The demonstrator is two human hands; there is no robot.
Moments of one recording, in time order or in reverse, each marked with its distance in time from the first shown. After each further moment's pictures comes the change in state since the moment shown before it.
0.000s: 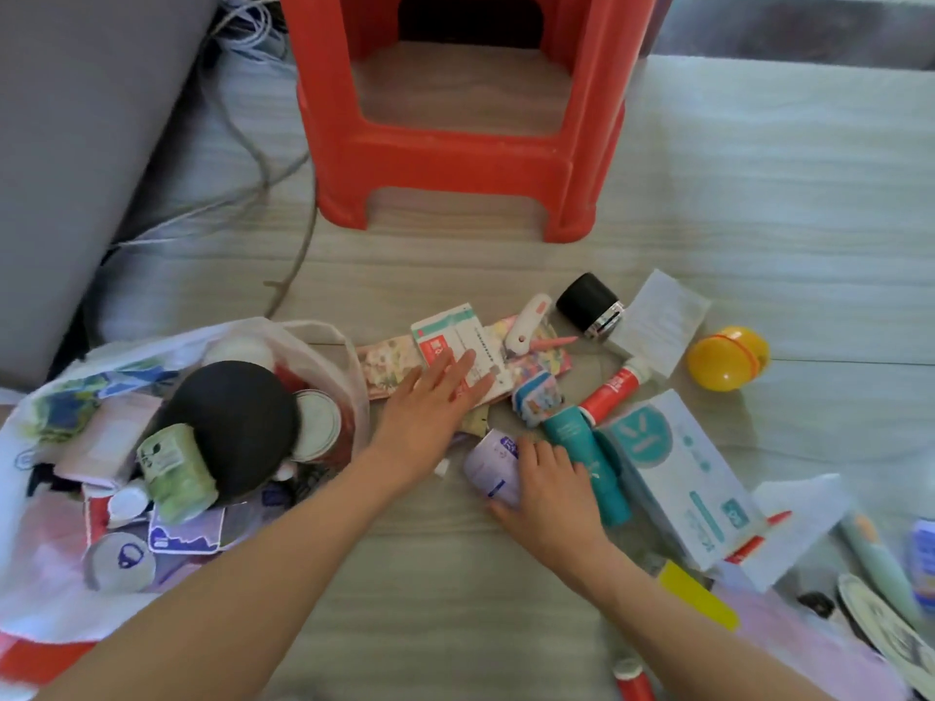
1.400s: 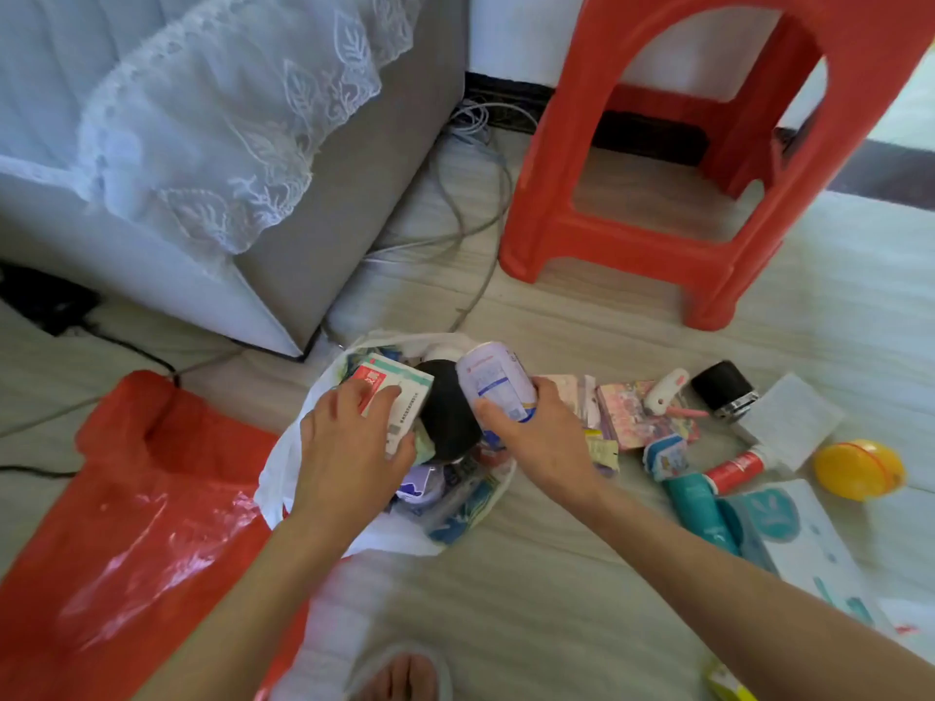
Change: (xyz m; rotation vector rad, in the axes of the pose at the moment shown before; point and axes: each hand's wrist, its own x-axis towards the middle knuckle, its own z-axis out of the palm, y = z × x) left_hand -0.218 -0.098 -0.058 -0.185 0.465 -0.638; right_hand 0.004 -0.179 -0.101 0.795 0.039 -0.039
